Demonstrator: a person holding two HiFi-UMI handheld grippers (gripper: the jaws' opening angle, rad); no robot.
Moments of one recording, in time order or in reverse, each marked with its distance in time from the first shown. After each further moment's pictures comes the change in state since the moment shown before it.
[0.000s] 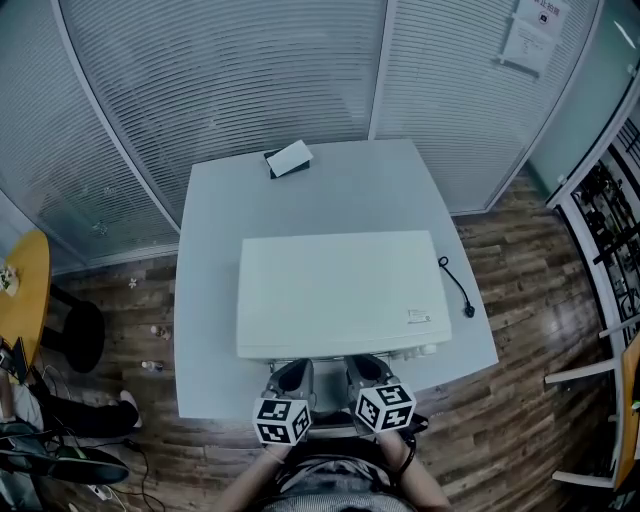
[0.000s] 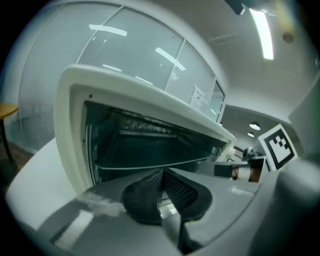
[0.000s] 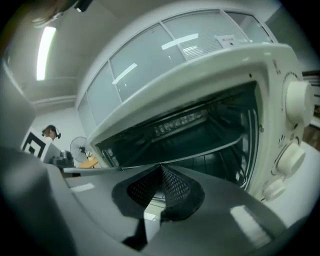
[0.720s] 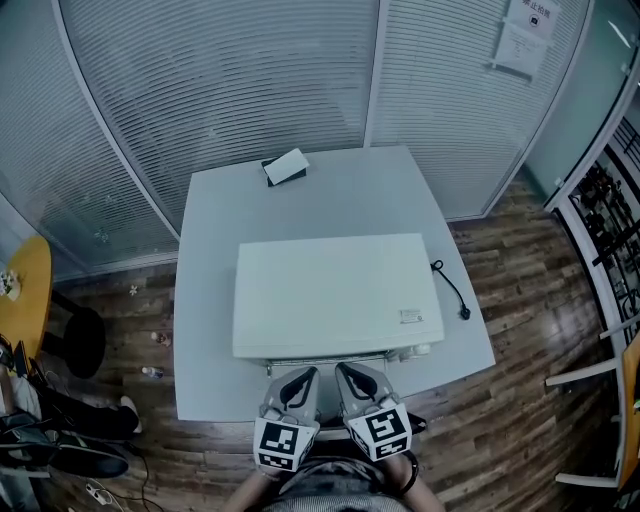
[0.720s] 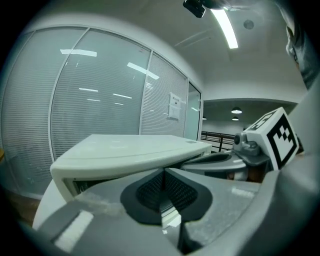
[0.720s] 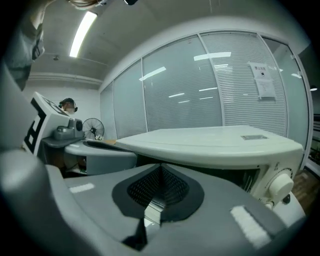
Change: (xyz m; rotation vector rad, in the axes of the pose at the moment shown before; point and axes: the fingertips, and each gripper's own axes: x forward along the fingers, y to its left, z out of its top) left arm -0.044 -0.066 0.054 0.332 -0.099 -0.064; right arm -0.051 0.060 0.043 -0.353 -0.059 0.065
